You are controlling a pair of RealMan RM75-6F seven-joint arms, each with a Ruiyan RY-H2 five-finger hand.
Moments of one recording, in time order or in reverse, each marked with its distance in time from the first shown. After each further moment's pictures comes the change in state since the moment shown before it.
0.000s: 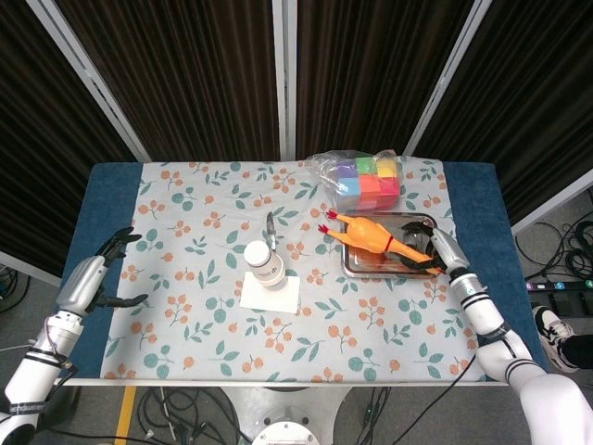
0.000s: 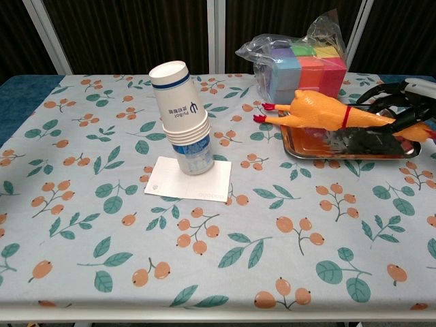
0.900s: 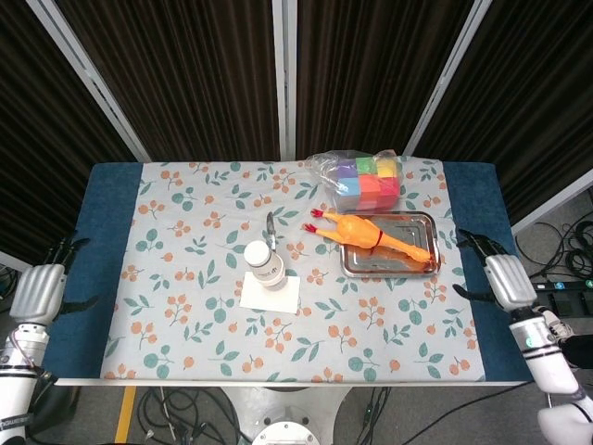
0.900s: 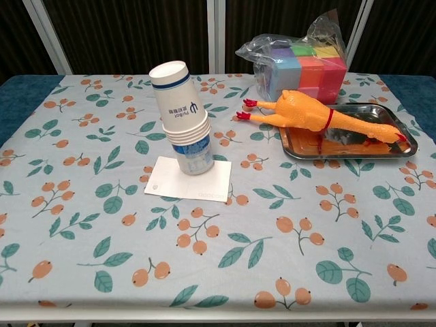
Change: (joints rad) left arm 0.116 -0.046 0.011 0.084 -0.126 0.168 0.473; right arm -0.295 0.462 -0.015 -0.718 0.022 0.441 -0.707
